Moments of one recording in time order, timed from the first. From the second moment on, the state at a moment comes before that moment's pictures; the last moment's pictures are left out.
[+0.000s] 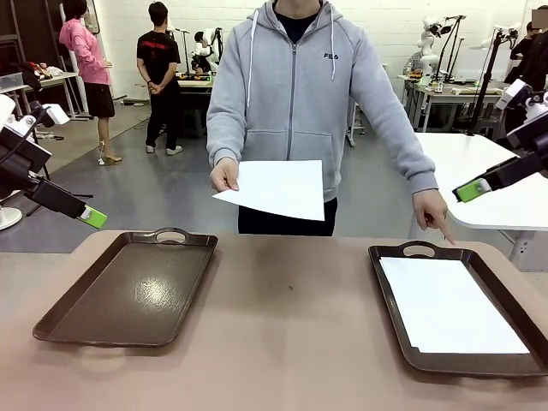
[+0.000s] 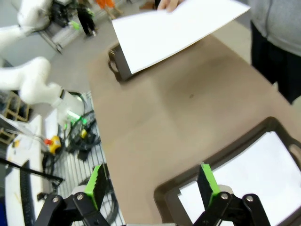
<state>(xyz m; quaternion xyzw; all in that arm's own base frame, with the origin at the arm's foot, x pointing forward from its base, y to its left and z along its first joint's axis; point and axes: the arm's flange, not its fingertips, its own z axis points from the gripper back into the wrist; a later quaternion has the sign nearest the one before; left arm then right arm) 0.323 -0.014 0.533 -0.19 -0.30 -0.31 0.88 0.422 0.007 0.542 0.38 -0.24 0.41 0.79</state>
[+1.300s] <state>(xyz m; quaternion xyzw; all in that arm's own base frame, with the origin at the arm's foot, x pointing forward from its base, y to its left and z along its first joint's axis) 0.323 -0.014 0.533 -0.19 -0.30 -0.31 0.88 0.531 0.153 0.435 0.60 -0.15 0.11 0.78</state>
